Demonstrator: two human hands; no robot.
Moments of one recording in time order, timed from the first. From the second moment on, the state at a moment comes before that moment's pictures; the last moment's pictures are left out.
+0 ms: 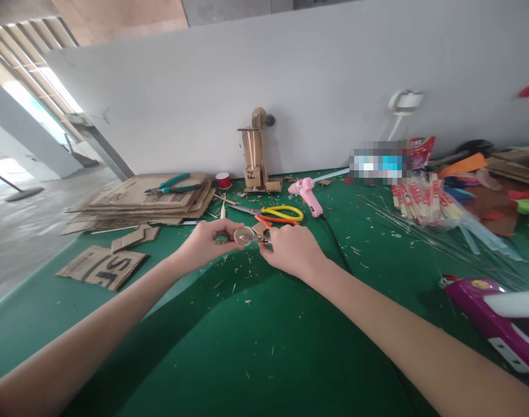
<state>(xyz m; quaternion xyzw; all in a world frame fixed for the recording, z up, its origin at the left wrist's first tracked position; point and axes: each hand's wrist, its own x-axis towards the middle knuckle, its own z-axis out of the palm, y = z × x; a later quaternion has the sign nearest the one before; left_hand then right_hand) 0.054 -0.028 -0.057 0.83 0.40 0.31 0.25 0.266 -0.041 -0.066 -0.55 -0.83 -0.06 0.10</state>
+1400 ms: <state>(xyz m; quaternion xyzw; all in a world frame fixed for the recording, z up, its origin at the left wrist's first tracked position) 0.068 -0.039 -0.049 0.85 0.37 0.37 0.06 0.286 -0.019 -0.077 -0.42 -0.81 -0.20 0.36</state>
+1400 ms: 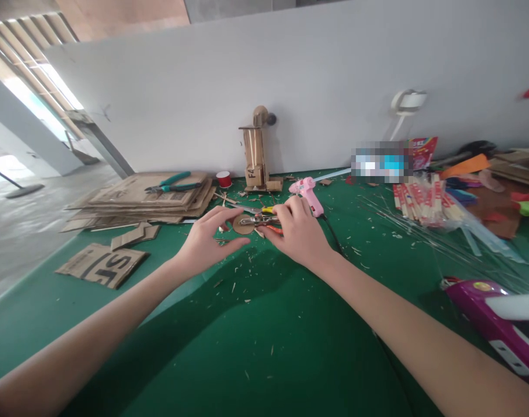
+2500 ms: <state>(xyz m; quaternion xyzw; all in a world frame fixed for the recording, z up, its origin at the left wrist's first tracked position) 0.063 -0.035 -0.045 0.93 0.24 0.29 -0.03 0.277 -0.030 -0.077 -0.46 -0.82 0.07 0.33</state>
